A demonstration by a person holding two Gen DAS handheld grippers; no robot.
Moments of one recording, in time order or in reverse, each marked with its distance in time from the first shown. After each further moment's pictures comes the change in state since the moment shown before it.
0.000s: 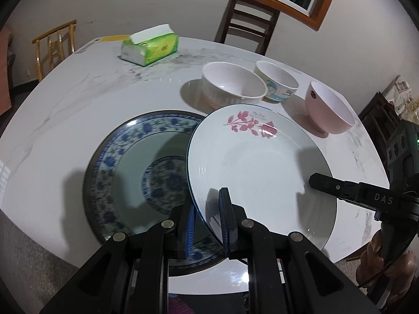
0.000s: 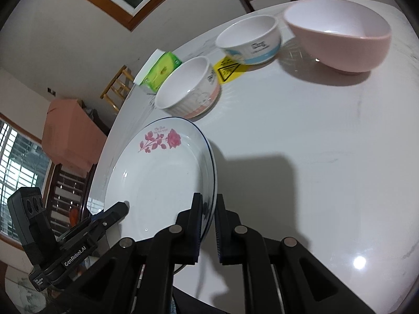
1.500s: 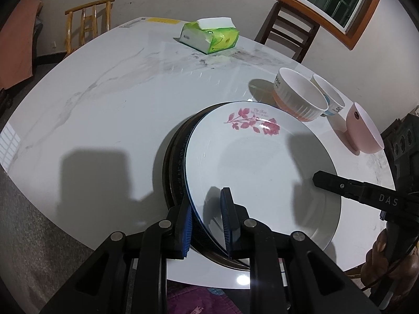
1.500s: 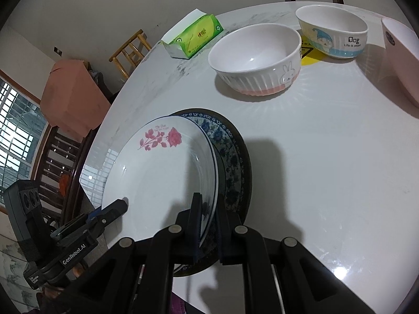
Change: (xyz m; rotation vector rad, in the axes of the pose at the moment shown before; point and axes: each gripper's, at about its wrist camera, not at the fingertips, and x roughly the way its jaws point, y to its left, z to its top) left arm -0.003 0.088 -0.013 -0.151 0.016 0.060; right arm 0.066 0.072 0.002 -0.149 0.119 -0.031
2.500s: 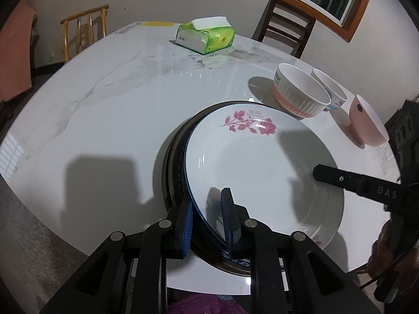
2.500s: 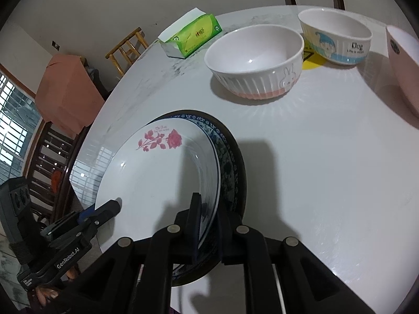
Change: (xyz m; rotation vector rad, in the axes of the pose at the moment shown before) left arm 0.005 -0.005 -0.002 0.067 -0.020 0.039; right arm 0.003 0.002 0.001 -0.050 -0.019 -0.061
